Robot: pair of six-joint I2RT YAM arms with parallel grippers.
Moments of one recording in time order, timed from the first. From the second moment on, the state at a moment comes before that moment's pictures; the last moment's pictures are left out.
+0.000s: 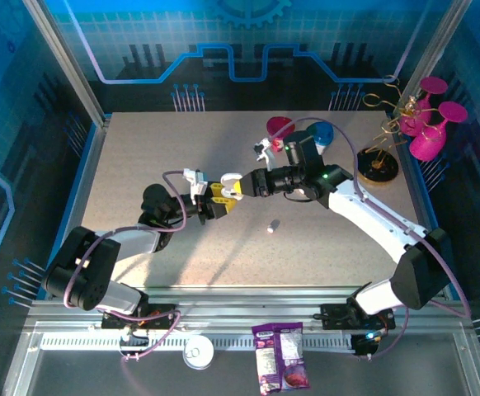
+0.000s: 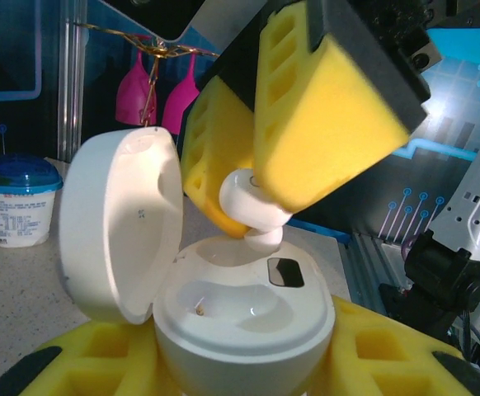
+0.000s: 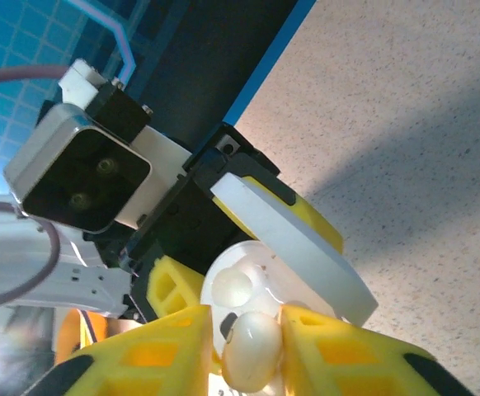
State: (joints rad) left arm -0.34 1.44 0.47 1.16 0.98 -0.36; right arm 0.57 1.45 1.23 -0.37 -0.76 0.47
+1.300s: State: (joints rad) left arm -0.33 1.44 0.47 1.25 1.01 -0.40; right arm 0.64 1.31 1.21 -0.39 -0.55 0.32
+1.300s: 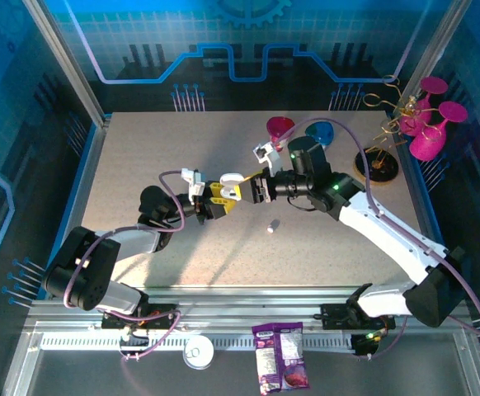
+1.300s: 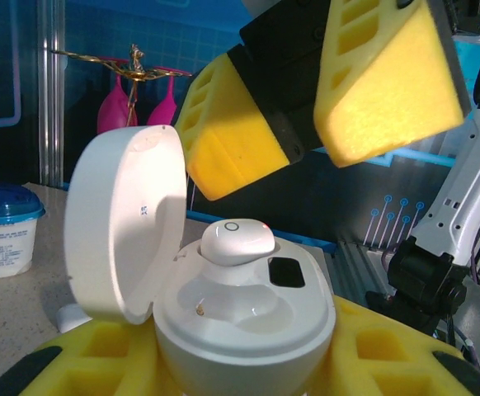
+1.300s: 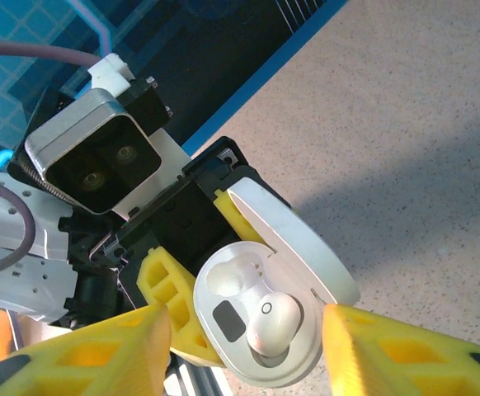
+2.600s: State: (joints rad) left arm -0.34 1.43 0.47 1.28 1.05 -0.12; right arm 0.63 1.23 1.16 -0.38 -0.50 0.31
